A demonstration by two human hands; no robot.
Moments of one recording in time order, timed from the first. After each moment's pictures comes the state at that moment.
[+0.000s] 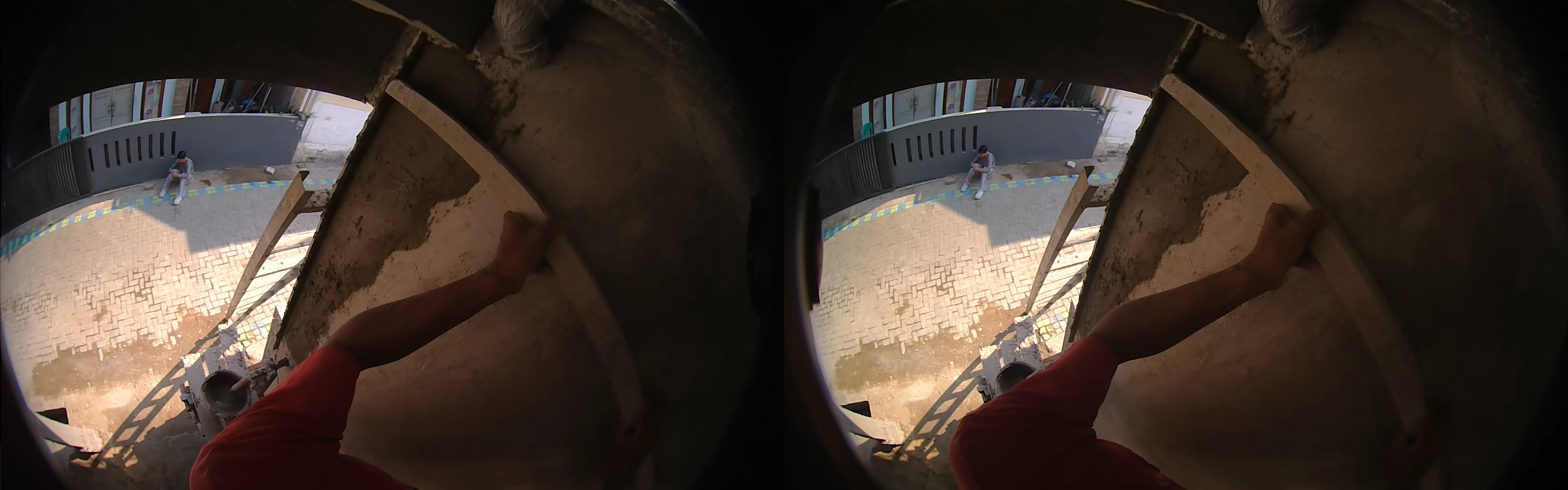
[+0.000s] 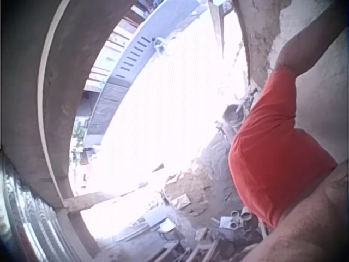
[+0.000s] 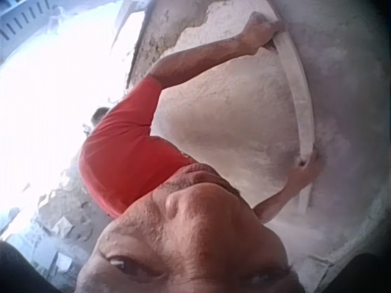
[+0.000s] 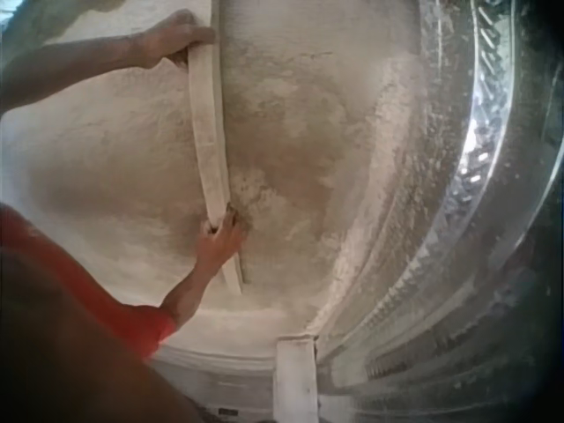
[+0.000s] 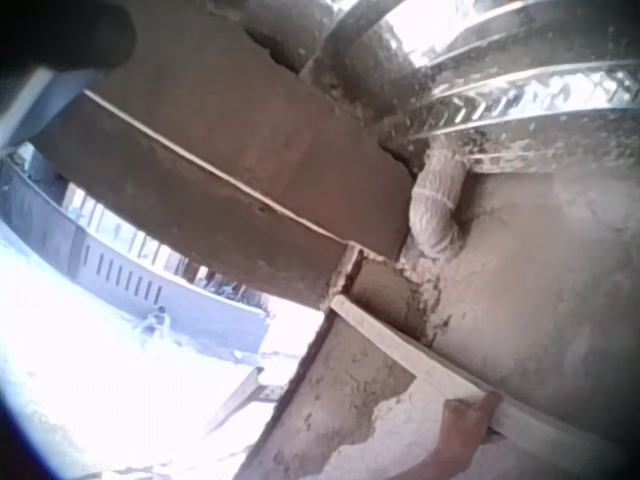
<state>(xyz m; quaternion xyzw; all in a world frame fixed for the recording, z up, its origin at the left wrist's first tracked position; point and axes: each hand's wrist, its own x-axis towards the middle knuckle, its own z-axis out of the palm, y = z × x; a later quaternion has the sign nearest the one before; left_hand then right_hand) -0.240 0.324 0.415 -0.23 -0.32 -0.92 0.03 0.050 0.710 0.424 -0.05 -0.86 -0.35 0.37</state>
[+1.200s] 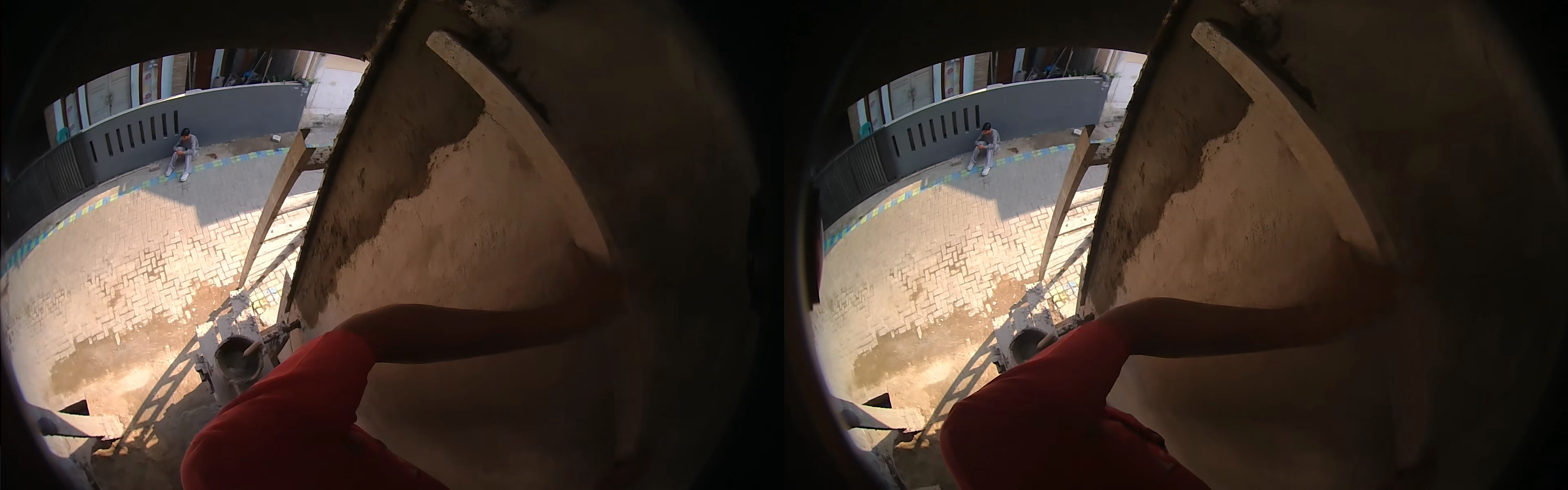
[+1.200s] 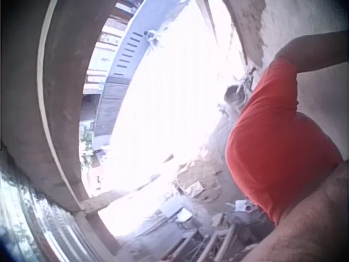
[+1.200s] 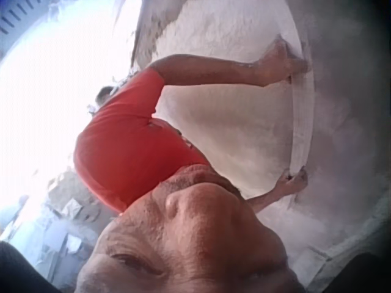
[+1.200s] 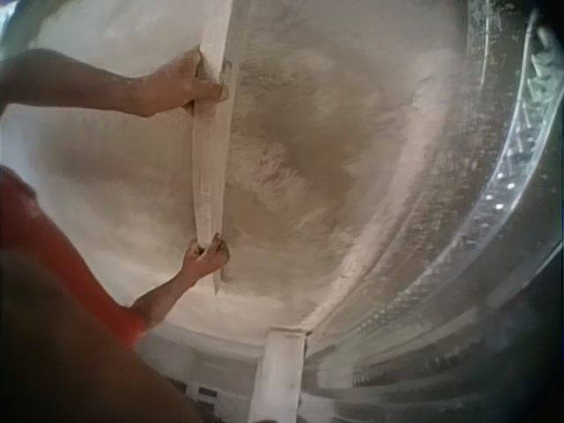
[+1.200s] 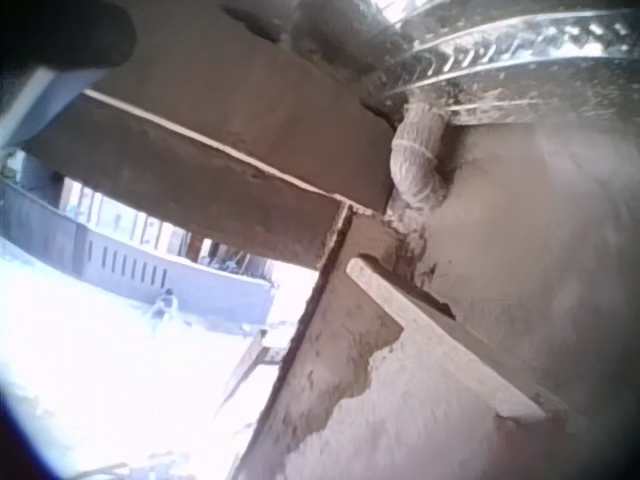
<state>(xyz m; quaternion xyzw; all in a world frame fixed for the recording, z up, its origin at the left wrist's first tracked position) -0.145 0.436 0.402 -0.22 -0.52 -0.82 -0.08 0.146 0.668 0.395 0.02 -0.85 -0.30 0.43</state>
